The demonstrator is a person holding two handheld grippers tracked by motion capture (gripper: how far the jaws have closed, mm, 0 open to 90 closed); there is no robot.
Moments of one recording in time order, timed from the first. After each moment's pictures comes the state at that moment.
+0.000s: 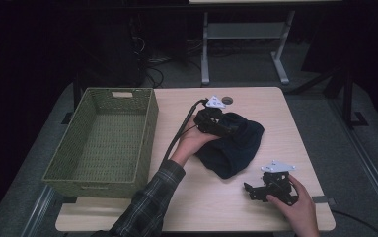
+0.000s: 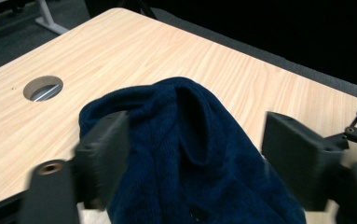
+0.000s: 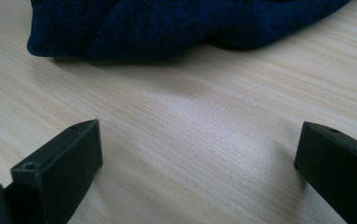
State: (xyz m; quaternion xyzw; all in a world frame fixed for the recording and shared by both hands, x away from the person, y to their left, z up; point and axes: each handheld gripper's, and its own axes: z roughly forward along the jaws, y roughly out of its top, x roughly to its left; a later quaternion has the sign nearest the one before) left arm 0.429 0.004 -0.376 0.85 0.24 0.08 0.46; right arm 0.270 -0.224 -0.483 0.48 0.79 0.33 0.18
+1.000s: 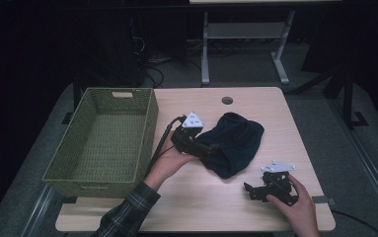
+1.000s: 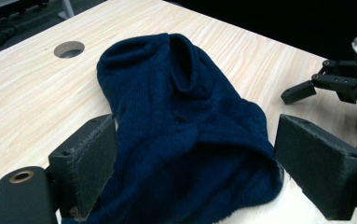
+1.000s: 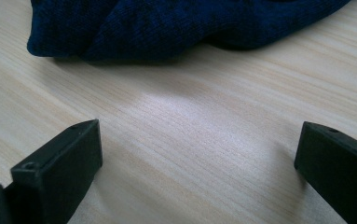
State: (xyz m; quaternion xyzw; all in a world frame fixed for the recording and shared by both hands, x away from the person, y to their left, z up) left arm 0.359 0.065 -0.373 0.85 0.26 0.11 0.45; right arm 0.270 -0.224 -0.483 0.48 0.79 0.33 0.18
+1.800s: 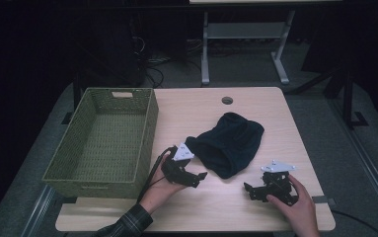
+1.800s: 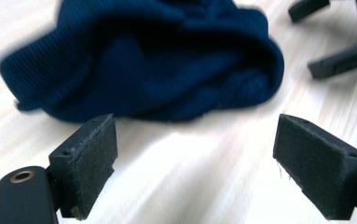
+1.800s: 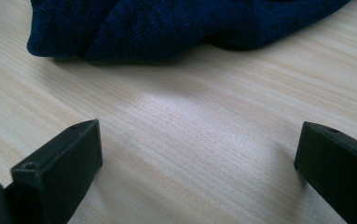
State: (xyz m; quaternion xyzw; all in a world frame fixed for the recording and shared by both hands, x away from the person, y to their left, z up) left arm 0.310 0.093 -0.439 0.86 0.27 0.11 0.41; right arm 0.270 -0.224 -0.483 0.48 0.79 0.33 0.18
